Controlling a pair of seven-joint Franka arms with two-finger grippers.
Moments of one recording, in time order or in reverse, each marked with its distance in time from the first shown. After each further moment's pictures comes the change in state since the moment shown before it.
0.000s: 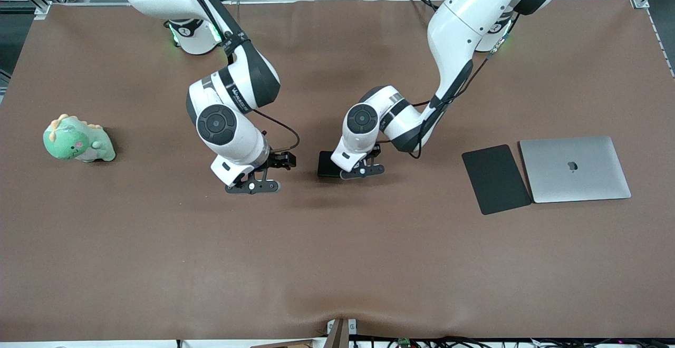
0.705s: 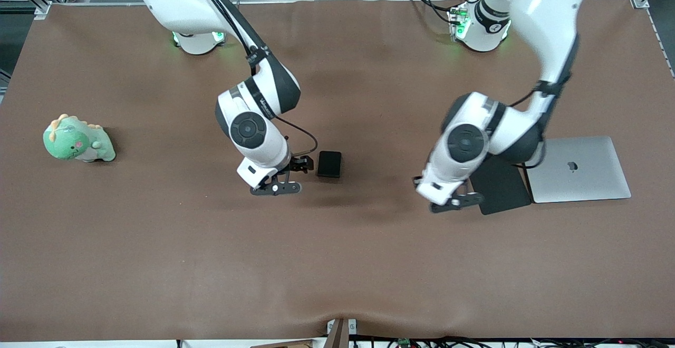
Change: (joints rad) left arm 0.354 -0.273 0.028 -0.071 0.030 -0.250 0.280; right arm 0.067 0.130 0.001 0.044 0.000 0.101 0.042
